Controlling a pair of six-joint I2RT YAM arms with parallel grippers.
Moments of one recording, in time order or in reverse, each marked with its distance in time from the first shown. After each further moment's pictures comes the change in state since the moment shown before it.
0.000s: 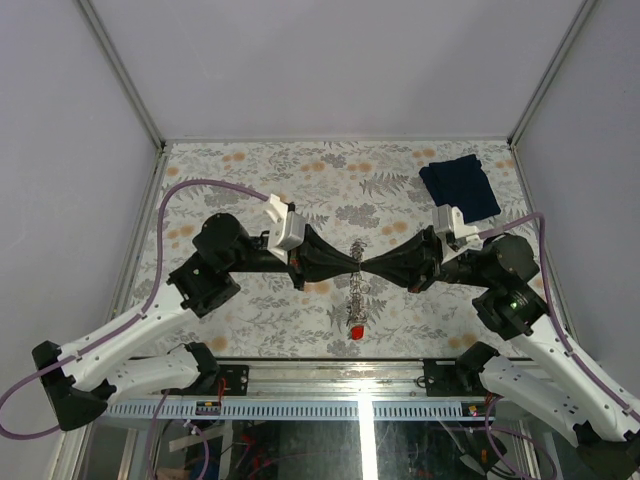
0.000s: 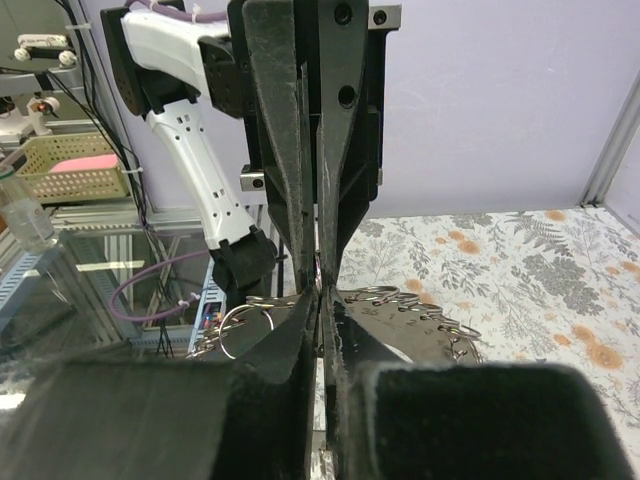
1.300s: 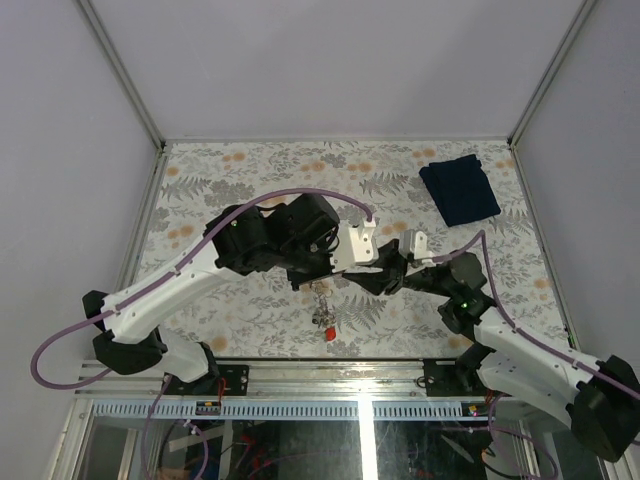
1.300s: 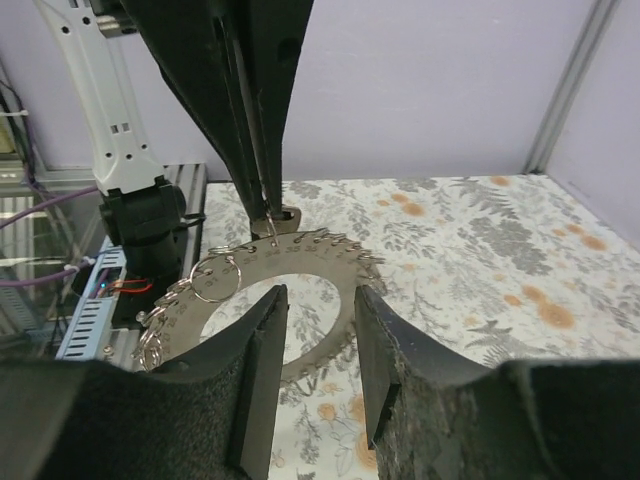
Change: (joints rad) left arm -0.179 0.471 0.825 -1.582 -0.653 0.470; right arm 0.016 0.140 -0.388 0.495 0.117 -0.152
